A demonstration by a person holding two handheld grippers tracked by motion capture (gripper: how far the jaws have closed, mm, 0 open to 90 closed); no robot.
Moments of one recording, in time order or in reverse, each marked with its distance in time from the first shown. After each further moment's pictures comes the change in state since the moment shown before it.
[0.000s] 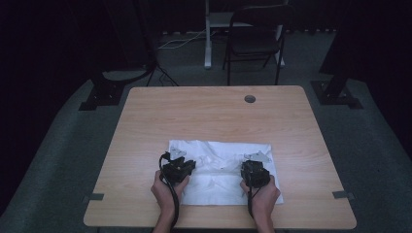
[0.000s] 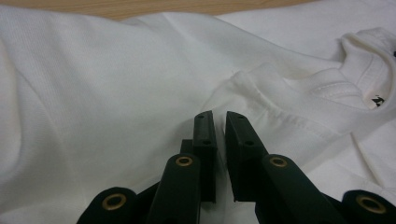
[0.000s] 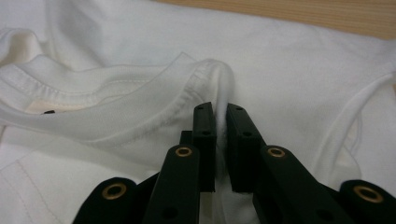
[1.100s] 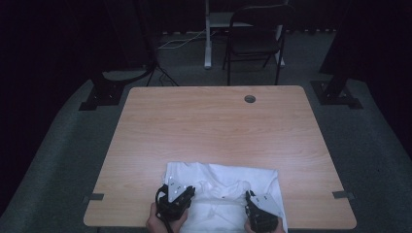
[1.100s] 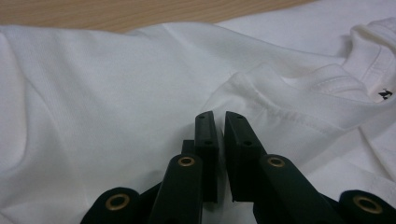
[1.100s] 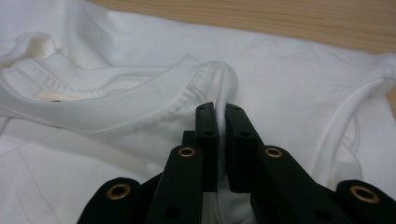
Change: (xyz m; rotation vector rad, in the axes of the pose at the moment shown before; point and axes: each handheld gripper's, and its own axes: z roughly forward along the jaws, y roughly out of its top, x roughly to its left) left arm -0.048 -0.062 -0.051 -0.054 0.043 0.100; right arm 0.021 -0.088 -0.066 -0.165 -0.008 -0.020
